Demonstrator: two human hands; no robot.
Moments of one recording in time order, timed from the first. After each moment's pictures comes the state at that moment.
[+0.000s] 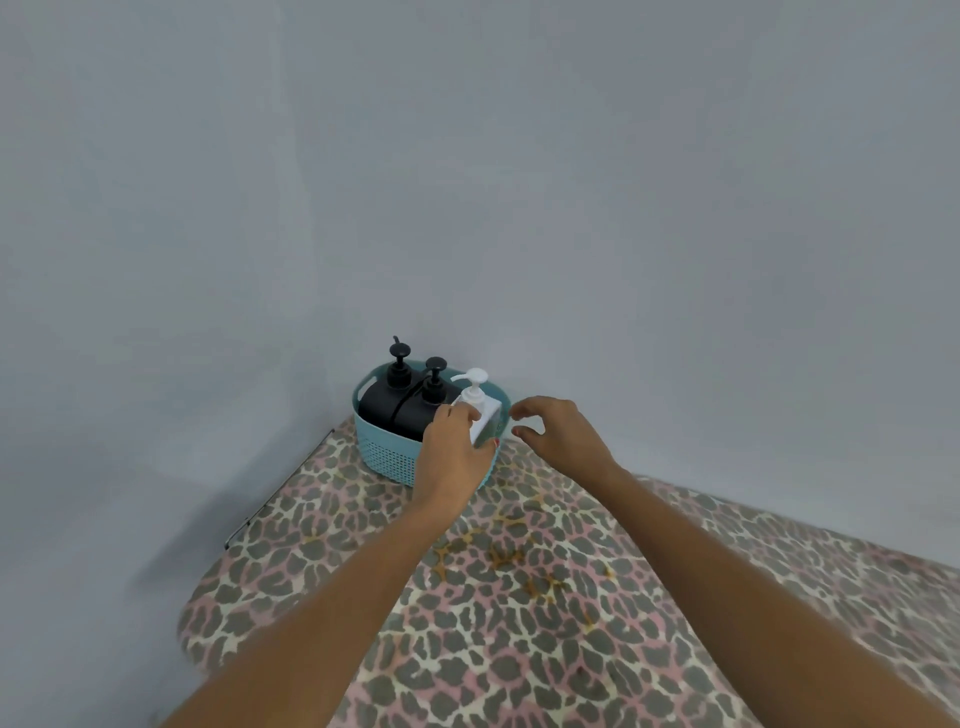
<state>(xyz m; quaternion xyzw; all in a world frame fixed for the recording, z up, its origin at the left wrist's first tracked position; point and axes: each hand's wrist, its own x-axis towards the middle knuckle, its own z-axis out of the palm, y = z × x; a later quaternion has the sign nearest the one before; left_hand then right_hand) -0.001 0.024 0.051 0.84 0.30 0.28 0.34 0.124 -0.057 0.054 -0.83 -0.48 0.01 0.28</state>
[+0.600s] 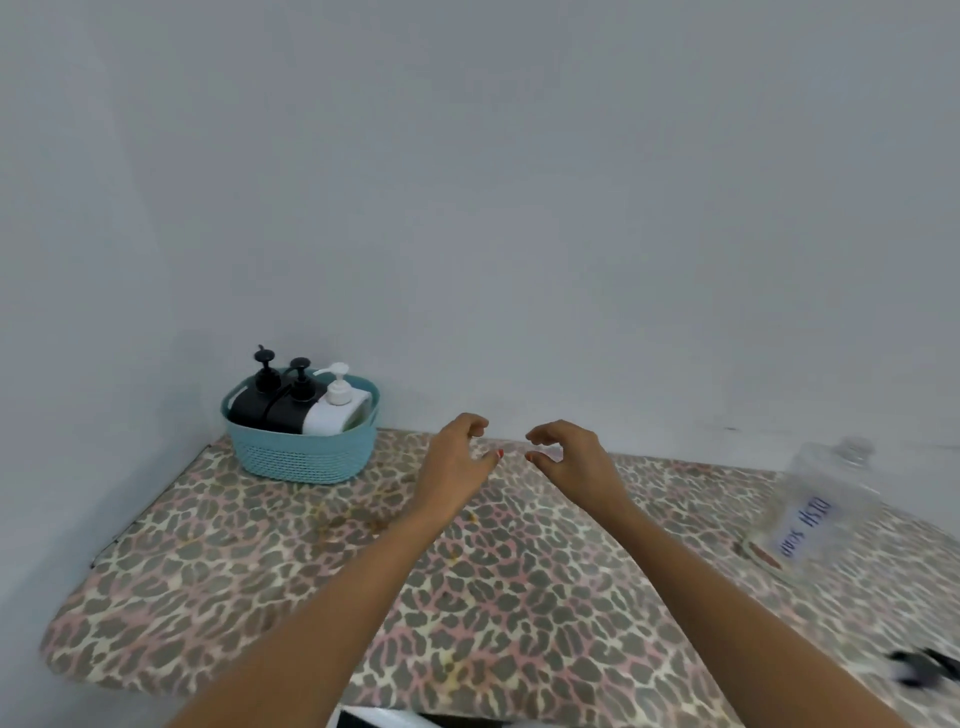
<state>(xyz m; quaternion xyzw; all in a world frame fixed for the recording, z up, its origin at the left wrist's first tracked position) 0.021 -0.124 0.060 0.86 0.15 0.24 0.43 0.105 -0.260 0.061 -0.88 -0.35 -0.07 0.33</state>
